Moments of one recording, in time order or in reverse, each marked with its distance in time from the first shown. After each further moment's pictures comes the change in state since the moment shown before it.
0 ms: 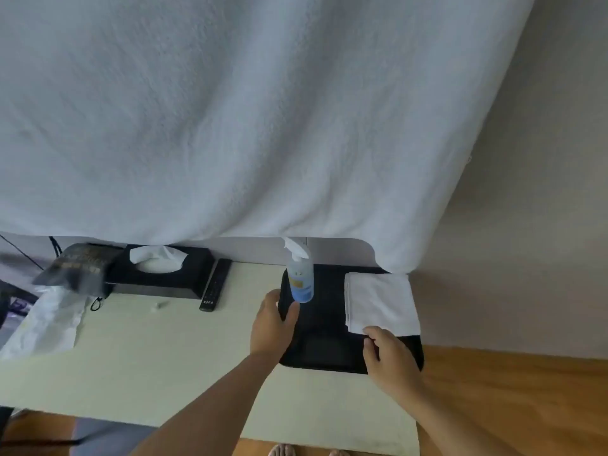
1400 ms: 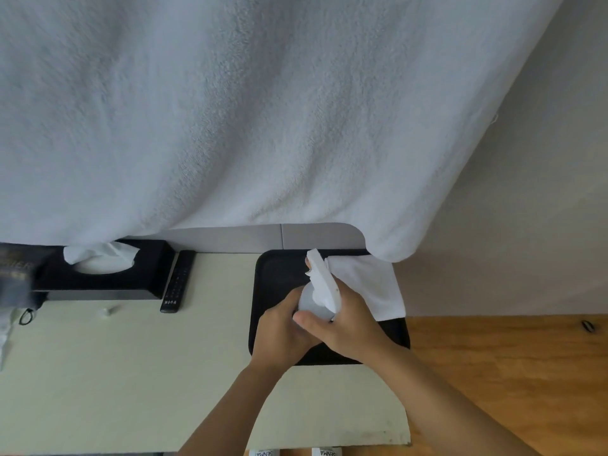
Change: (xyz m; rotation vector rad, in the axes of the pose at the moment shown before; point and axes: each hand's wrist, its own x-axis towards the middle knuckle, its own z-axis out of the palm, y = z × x) left_hand -0.011 0.013 0.028 -0.178 -0.225 0.403; right_hand 0.035 -0.103 -0.042 0.462 -0.135 -0.109
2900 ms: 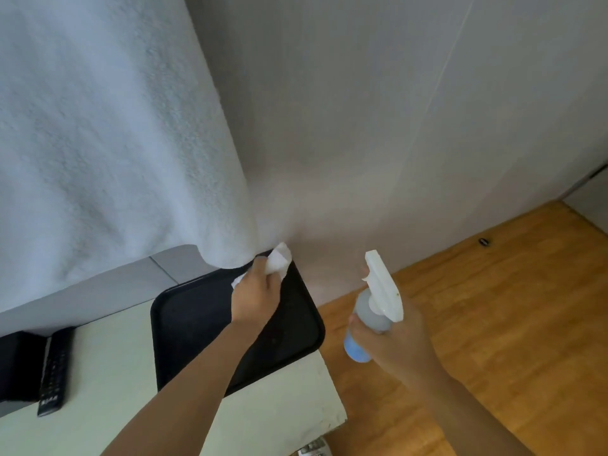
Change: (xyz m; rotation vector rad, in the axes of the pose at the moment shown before) left_hand 0.096 0.063 0.127 0.360 -0.082 0.107; right_hand -0.150 0.088 -0.117 0.159 0.757 0.196
